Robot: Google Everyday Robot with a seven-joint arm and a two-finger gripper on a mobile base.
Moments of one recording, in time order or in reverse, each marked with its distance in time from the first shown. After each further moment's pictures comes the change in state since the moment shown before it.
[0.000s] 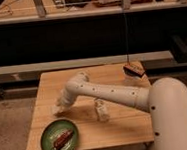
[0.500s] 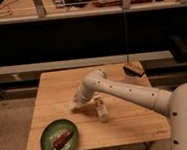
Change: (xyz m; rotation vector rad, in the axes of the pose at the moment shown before) arm 0.086 0.002 -0.057 0.044 0.089 0.111
